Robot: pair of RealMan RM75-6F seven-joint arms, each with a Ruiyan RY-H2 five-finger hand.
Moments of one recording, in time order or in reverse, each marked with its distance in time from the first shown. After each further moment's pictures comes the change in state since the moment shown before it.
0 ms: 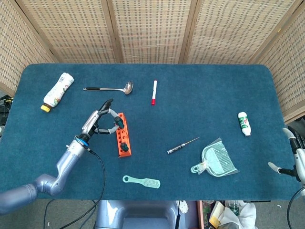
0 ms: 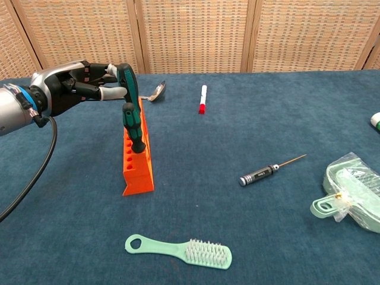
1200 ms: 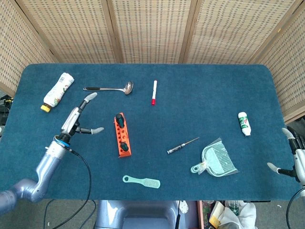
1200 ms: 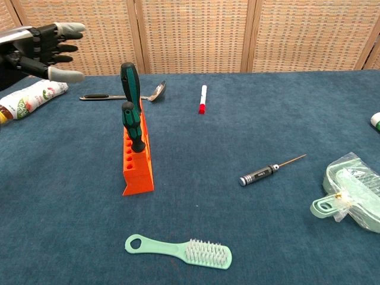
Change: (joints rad) left arm 0.108 0.182 0.035 -0.113 0.092 0.166 0.111; right arm -0.005 -0.001 -0.004 -0.011 -0.016 0.018 -0.009
